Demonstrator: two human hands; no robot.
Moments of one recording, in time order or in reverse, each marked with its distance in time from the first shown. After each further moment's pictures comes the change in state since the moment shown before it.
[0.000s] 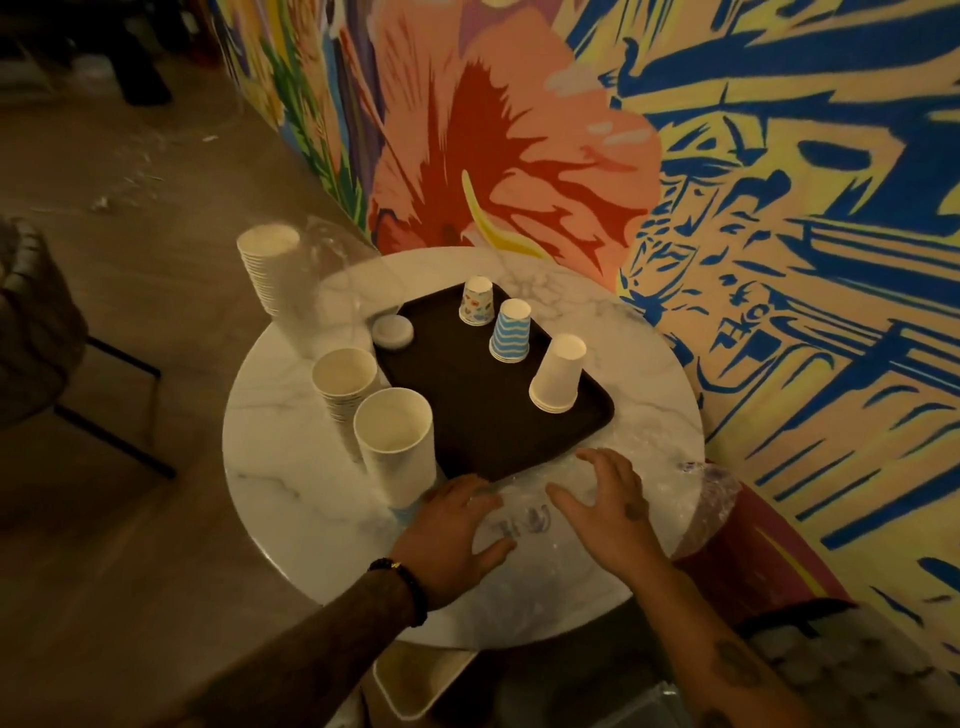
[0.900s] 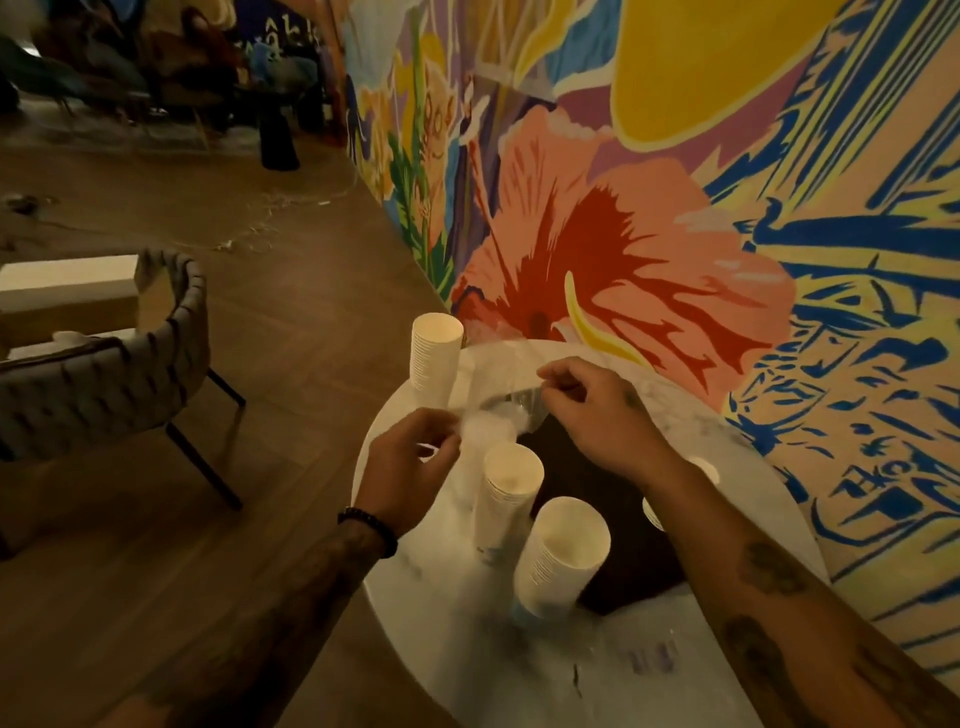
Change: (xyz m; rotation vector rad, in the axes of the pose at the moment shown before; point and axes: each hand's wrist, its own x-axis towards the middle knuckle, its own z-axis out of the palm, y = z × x) left_hand -0.026 -0.129 -0.198 -0.512 0.742 -0.165; right_hand 0.063 -0.298 0.016 0.012 -0.055 -0.440
